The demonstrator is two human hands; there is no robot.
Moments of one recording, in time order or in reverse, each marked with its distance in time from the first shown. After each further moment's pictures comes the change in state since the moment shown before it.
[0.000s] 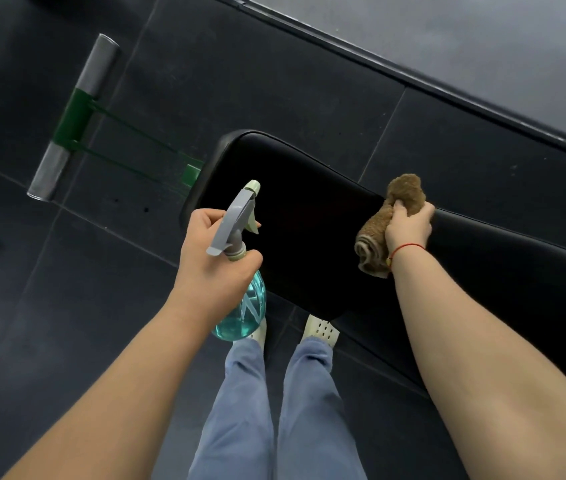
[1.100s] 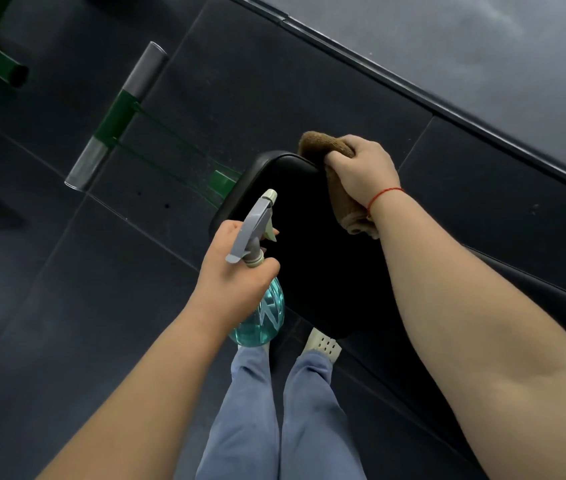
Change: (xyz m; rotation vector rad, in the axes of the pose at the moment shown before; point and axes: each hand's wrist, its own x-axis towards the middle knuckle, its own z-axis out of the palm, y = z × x) left_hand 0.008 -0.001 -0.009 -0.076 0.019 -0.155; right_hand -0.071 -0.140 0.059 -0.524 -0.535 -0.750
